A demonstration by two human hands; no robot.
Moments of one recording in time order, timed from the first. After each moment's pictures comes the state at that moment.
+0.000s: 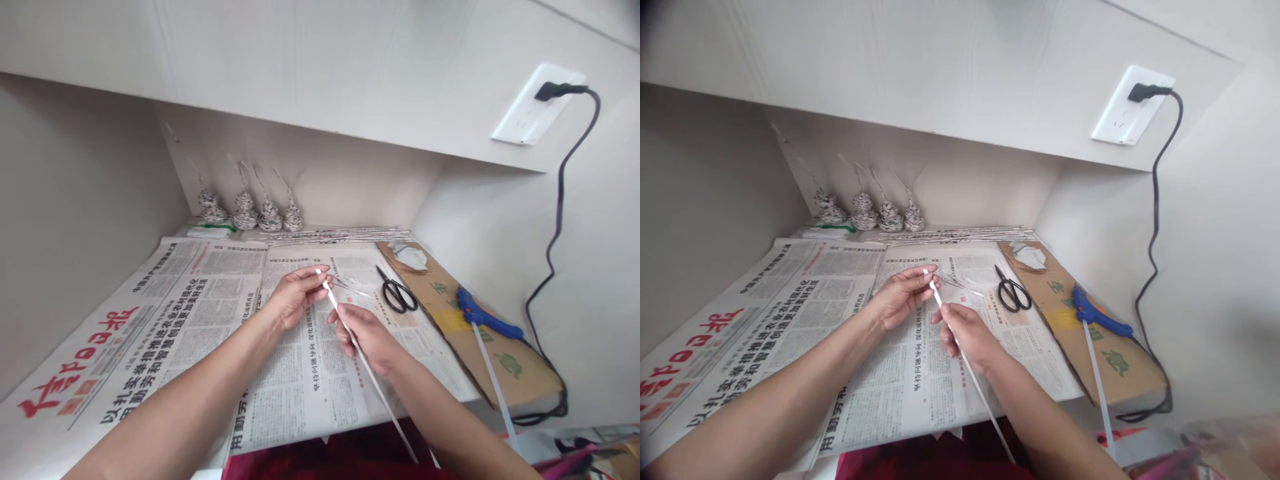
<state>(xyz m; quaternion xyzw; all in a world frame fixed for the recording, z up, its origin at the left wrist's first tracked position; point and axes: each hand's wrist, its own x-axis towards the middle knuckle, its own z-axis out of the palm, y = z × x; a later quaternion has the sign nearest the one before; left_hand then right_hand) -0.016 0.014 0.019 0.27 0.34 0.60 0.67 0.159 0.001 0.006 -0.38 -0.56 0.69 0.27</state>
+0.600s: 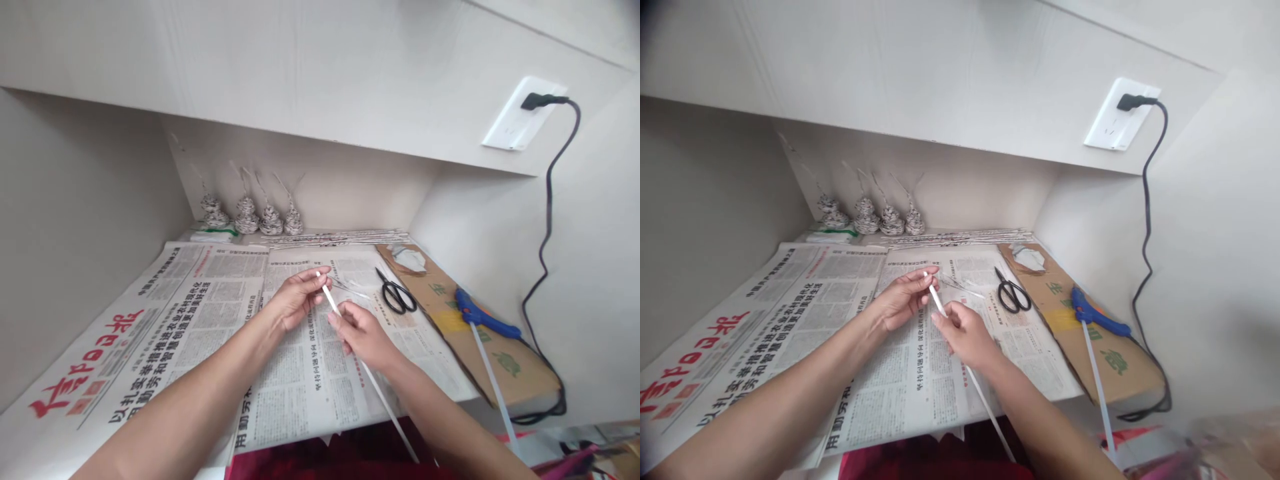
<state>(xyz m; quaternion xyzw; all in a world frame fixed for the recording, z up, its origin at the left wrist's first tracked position) -0.019 0.015 0.018 0.28 0.30 0.59 0.69 0.155 -0.005 0.011 -0.41 -0.66 0.56 0.30</state>
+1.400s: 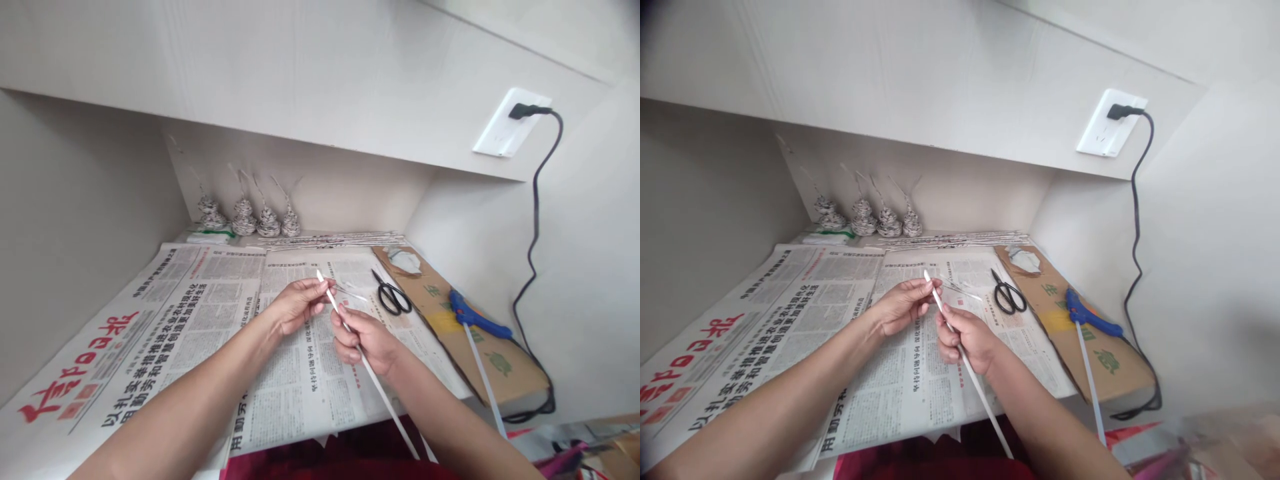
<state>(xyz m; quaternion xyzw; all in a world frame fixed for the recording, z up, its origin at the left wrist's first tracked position) -0.015 0.011 0.019 0.30 0.31 0.53 0.73 0.160 0.000 0.022 -0.29 -0.48 0.80 0.22</state>
